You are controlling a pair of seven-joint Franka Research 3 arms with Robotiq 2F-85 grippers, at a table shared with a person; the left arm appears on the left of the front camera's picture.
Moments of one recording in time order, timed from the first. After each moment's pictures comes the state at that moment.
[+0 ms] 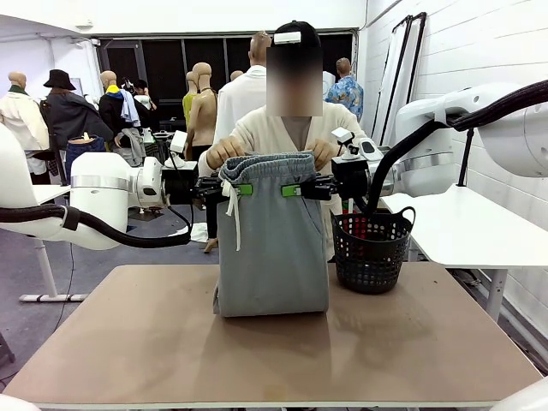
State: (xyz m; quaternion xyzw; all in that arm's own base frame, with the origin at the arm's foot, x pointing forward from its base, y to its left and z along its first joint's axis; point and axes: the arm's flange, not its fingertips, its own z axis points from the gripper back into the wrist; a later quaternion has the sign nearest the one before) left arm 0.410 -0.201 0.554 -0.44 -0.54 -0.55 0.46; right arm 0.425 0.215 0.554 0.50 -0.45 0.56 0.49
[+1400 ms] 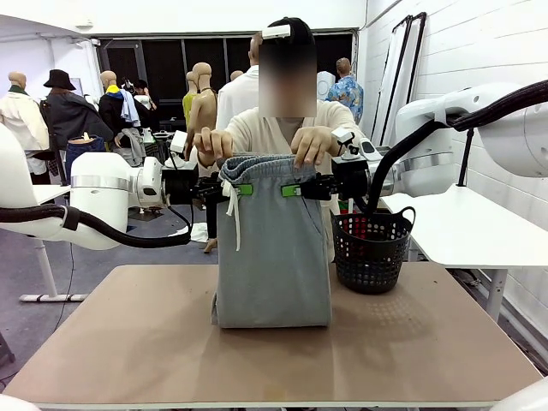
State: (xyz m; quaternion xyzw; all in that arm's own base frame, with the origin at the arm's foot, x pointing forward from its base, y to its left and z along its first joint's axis) left arm 0.410 -0.201 0.554 -0.44 -0.54 -0.55 0.46; right arm 0.425 0.215 0.554 0.50 -0.45 0.56 0.49
